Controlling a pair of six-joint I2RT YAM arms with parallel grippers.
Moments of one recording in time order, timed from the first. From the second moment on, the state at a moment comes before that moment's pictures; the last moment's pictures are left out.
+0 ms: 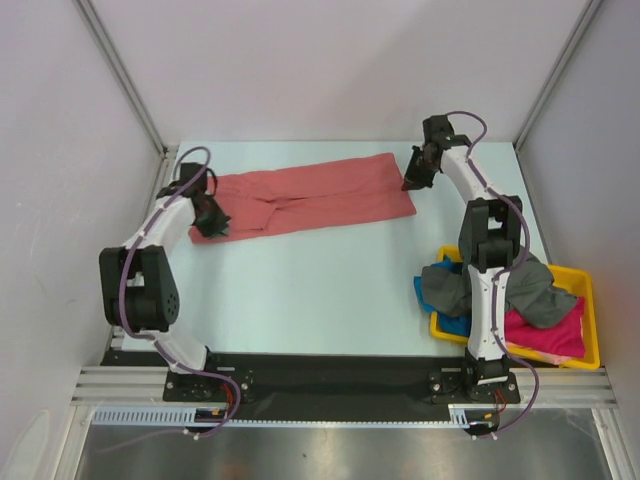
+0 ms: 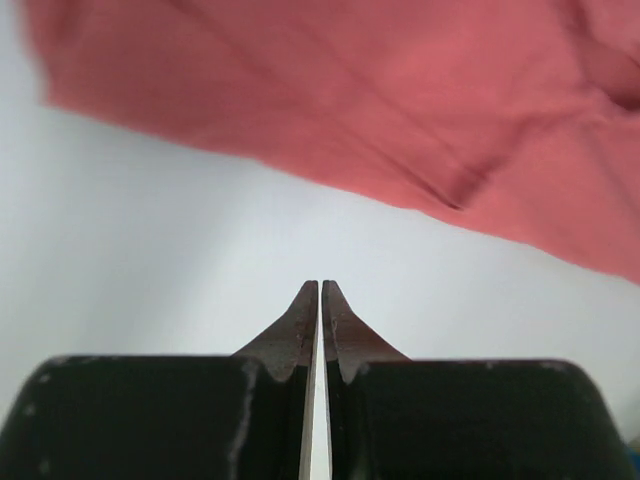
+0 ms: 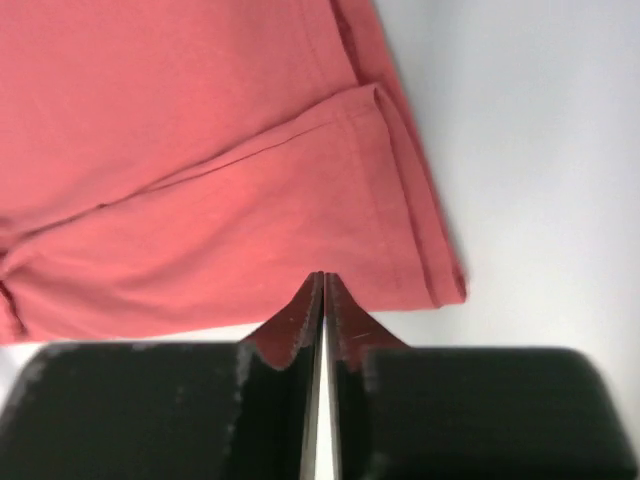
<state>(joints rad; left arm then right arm) -0.03 1.70 1.28 -0.68 -0.01 -0.58 0.13 2.34 2.13 -0.82 -0.17 0.47</state>
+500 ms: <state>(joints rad) 0.21 1.64 1.14 -0.61 0.06 -0.66 0.14 2.37 2.03 -0.77 -0.18 0.41</state>
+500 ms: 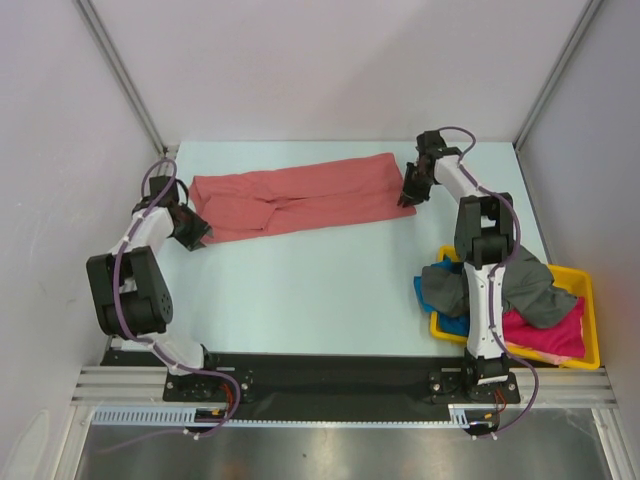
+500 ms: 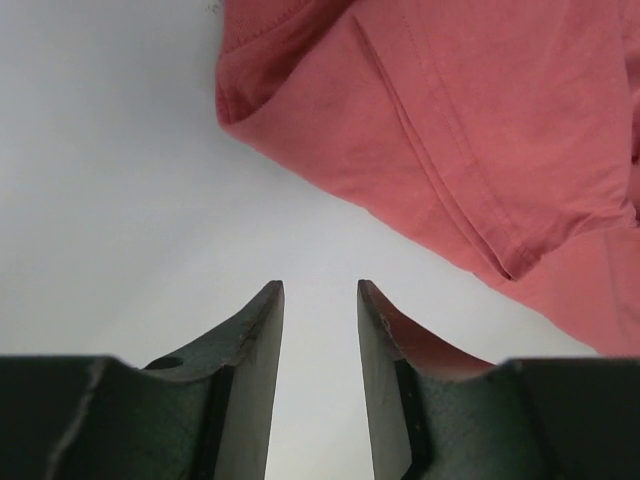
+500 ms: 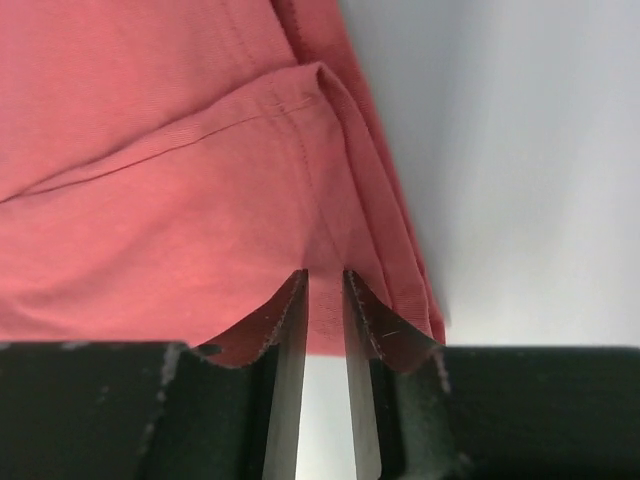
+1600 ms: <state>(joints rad) 0.28 1.83 1.28 -0.58 0.00 -0.70 0.16 2.41 2.09 -0.88 -0.12 0.33</state>
